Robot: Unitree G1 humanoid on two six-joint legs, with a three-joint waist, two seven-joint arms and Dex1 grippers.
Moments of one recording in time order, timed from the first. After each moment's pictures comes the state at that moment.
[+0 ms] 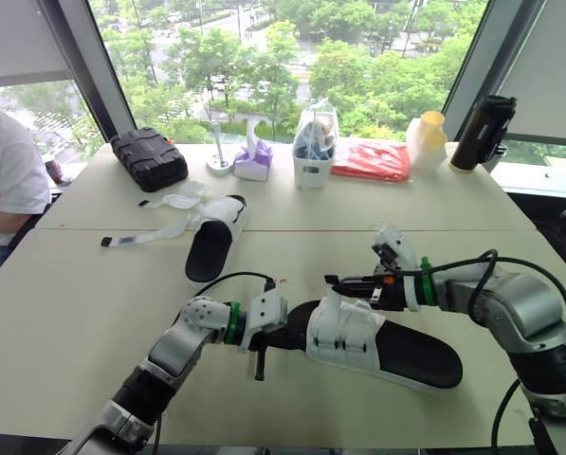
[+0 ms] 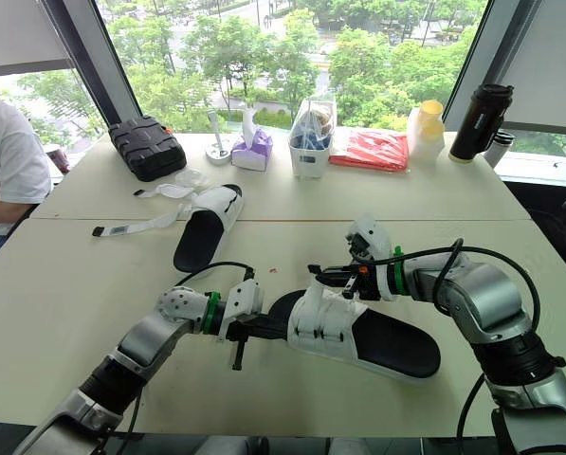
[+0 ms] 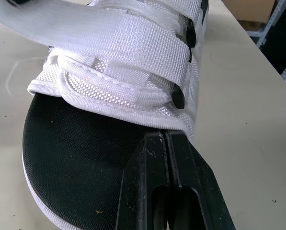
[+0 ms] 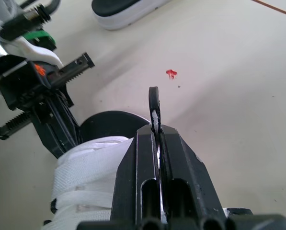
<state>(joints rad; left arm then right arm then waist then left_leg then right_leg) -0.36 0.40 -0.42 0.07 -0.18 0.16 -1.17 -0.47 -0.77 0.12 -0.27 0.58 1.00 0.83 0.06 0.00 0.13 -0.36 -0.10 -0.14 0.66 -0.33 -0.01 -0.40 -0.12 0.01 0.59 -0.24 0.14</state>
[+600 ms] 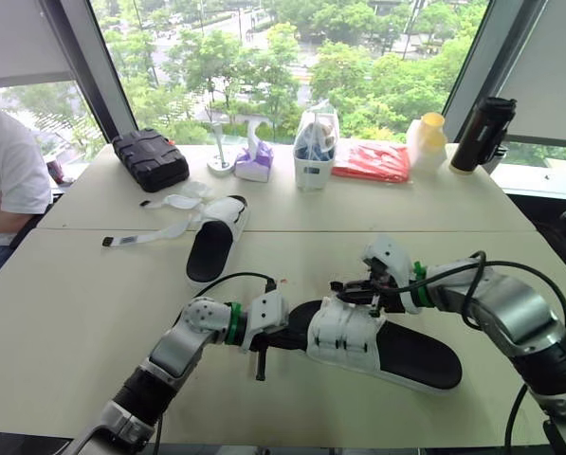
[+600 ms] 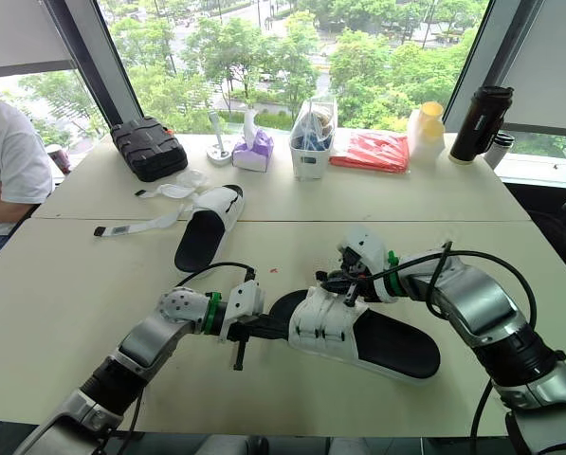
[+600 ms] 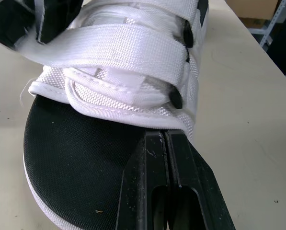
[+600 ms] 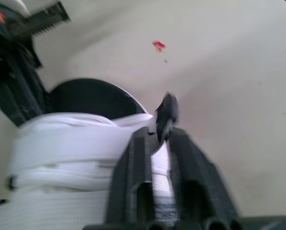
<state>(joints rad) -0.36 0.40 -0.43 0.07 -0.17 0.14 -1.16 -0.52 -0.87 0.29 -0.25 0.38 0.91 0.80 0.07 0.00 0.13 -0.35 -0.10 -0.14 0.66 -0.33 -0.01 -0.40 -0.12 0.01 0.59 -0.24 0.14</state>
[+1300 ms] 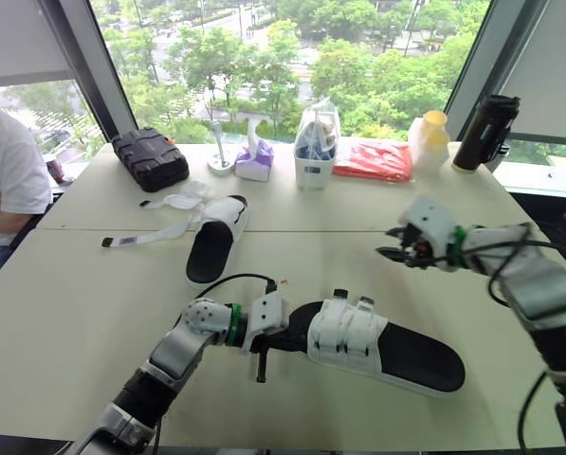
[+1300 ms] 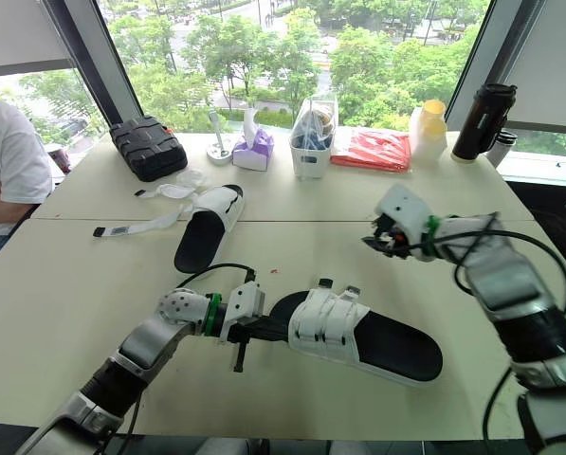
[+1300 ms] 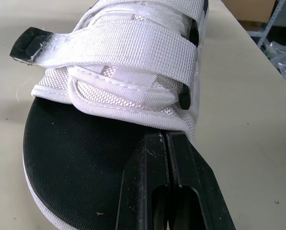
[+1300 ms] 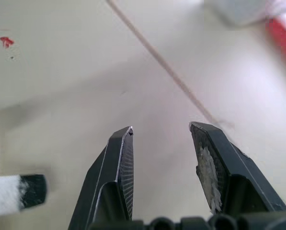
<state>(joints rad) -0.35 0.40 -0.42 0.06 -0.17 0.14 -1.16 -0.49 -0.93 0.08 -0.14 0.17 0.57 0.85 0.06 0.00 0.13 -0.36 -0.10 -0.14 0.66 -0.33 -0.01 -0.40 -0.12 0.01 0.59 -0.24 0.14</state>
